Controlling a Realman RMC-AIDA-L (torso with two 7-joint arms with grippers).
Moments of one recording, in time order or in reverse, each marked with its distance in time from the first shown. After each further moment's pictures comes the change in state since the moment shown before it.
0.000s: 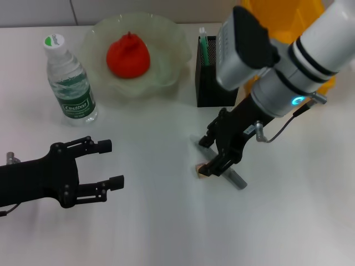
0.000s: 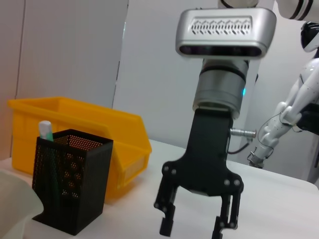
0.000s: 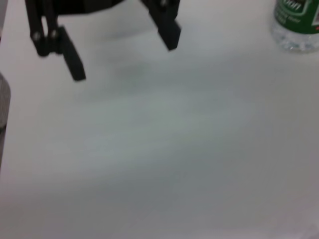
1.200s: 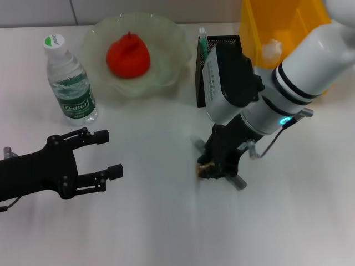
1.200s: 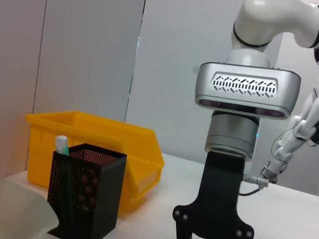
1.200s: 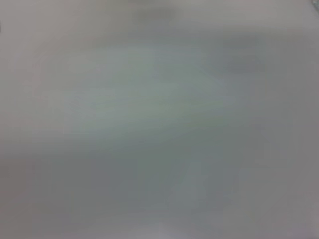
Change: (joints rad) left arm 0.001 -0.010 -0.053 0.000 -0.002 0.003 0.001; right arm -0.011 0.004 -0.179 0.064 0.053 0.149 -0.064
